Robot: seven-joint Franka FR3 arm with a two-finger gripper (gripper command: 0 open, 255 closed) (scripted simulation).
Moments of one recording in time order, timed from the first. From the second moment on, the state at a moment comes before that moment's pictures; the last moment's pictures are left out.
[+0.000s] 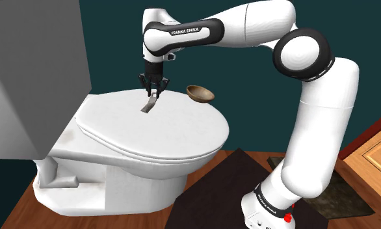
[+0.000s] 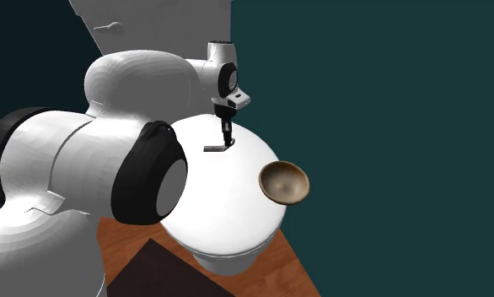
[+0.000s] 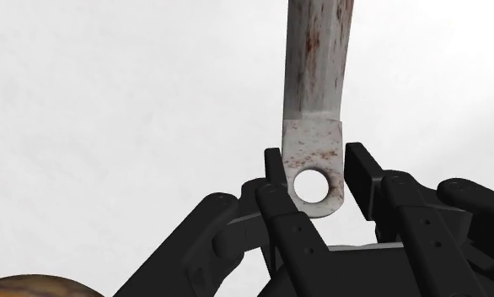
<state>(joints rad) -0.01 0.40 0.28 -1.60 -0.14 1.88 1.24</state>
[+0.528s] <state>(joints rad) -0.01 0.39 0.28 -1.56 -0.13 1.84 1.23</state>
